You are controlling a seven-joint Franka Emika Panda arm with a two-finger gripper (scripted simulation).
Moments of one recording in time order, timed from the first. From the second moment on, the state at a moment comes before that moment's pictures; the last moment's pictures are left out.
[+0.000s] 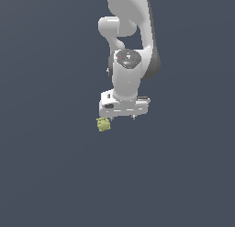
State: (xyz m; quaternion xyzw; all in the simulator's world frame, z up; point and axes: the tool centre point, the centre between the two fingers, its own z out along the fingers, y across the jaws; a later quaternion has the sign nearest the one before) arm -0.004 0.023 0.158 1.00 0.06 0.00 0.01
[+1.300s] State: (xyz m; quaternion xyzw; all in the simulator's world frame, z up) arm -0.007 -0.024 0.154 1.00 0.07 0.01 0.01
